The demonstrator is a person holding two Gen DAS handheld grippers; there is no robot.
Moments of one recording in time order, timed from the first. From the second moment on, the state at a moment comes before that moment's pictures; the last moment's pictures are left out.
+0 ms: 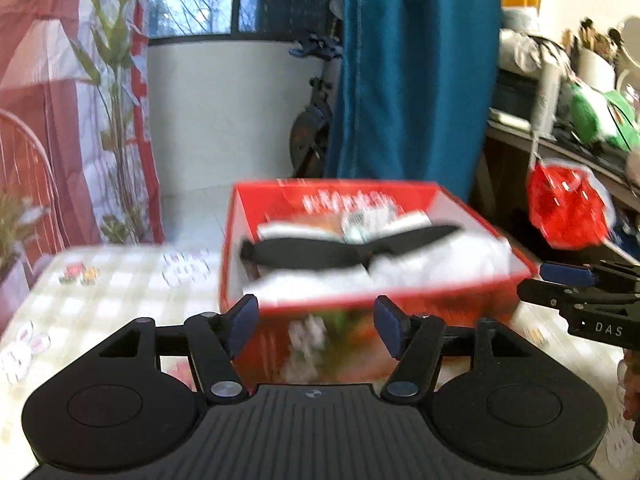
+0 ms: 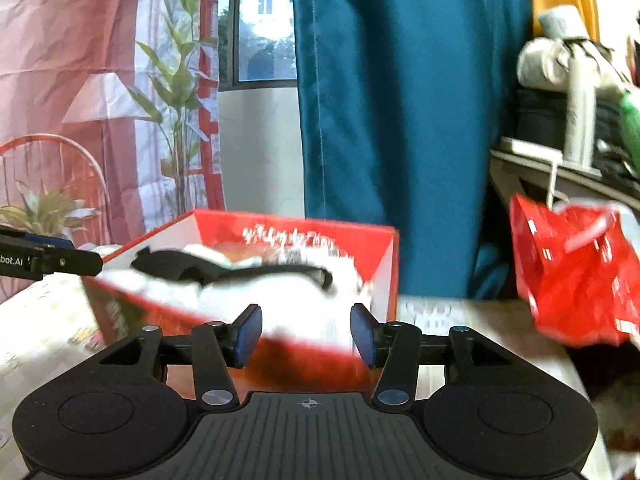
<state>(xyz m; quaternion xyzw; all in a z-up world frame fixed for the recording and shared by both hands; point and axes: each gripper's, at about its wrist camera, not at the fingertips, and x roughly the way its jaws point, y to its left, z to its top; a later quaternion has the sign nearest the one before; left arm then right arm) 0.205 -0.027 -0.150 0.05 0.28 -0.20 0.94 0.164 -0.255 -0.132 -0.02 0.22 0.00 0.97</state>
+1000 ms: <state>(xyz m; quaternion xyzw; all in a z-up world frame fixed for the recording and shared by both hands) 0.161 -0.016 -0.259 0.01 0.39 -0.18 0.90 0.073 -0.256 -0.240 0.03 0.33 -0.04 0.94</state>
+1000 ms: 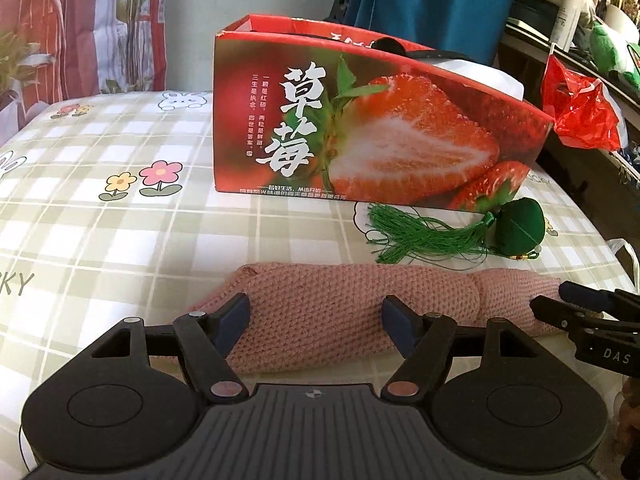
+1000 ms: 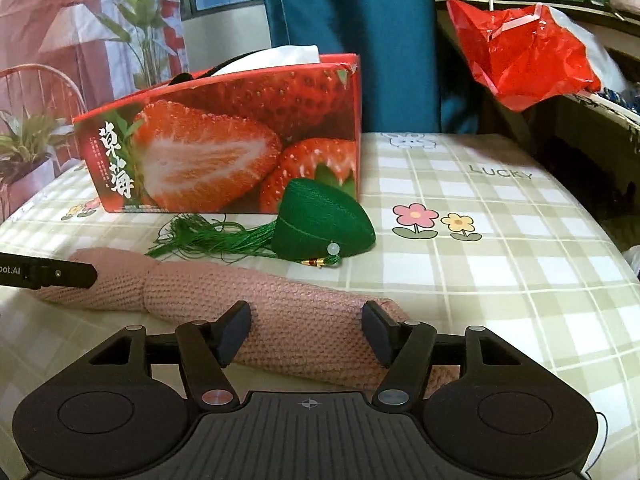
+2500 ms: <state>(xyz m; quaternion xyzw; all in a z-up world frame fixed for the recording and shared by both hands) 0.140 -0.036 -0.264 0.04 0.39 -0.28 0.88 0.071 -0.239 -0.240 0.05 0.34 0.04 0.94</state>
